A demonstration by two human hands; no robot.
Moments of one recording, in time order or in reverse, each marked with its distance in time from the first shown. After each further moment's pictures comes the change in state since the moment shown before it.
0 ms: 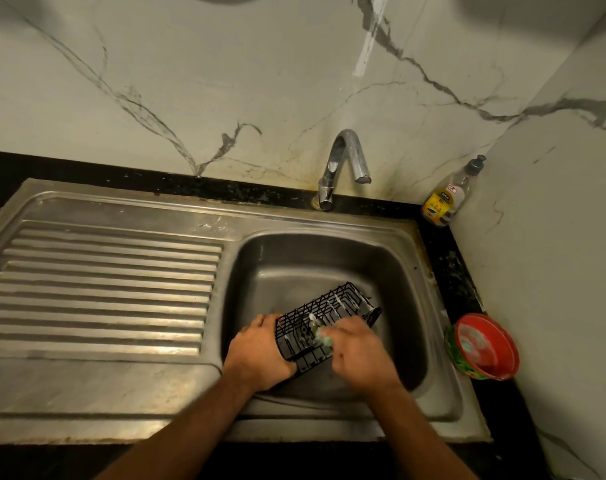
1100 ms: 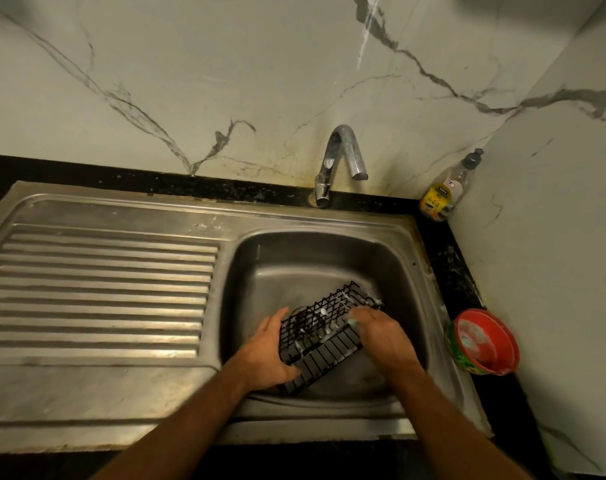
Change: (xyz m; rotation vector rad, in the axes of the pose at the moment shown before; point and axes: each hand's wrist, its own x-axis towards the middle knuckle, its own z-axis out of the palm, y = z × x) left_hand 0.010 -0.005 0.004 -0.204 -0.293 0.033; right_hand 0.011 0.055 0.002 -0.100 -0.150 0.193
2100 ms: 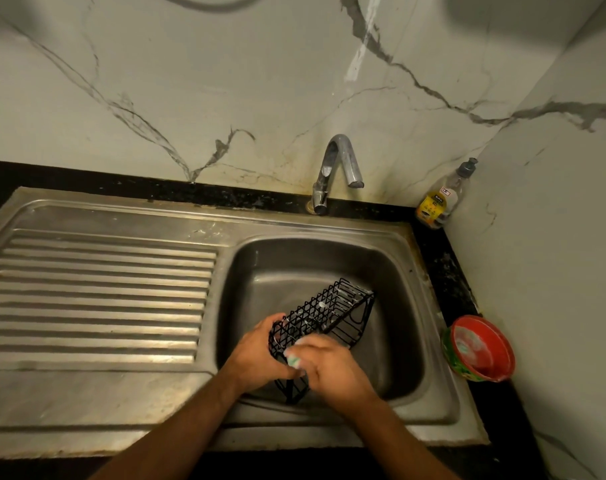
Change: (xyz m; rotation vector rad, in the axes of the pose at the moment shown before) left_hand 0.002 -0.008 0.001 -0.266 0.190 0.134; right_hand -0.028 -0.080 0.005 0.312 0.112 -0.395
